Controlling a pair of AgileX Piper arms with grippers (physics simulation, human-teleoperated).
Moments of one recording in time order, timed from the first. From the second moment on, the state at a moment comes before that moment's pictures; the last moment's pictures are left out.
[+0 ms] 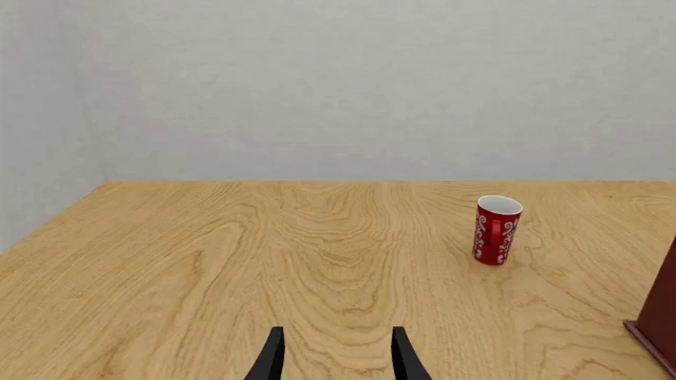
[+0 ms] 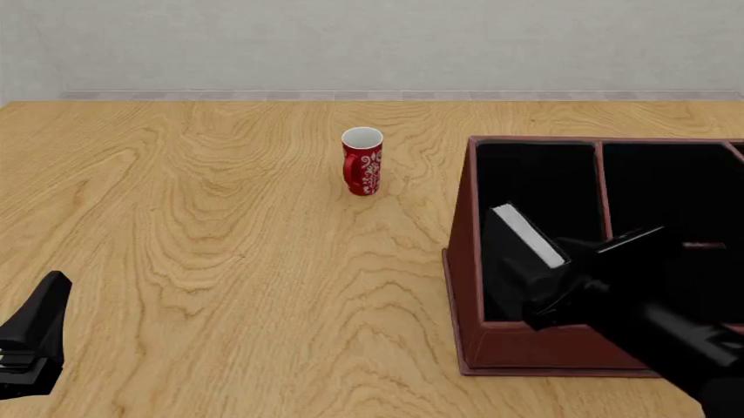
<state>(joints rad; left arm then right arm) 0.00 0.01 0.00 0.00 0.00 0.41 1.08 -0.21 -0.44 -0.01</state>
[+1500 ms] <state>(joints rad) 0.00 0.01 0.00 0.00 0.00 0.57 0.68 -0.46 0.01 -0.04</state>
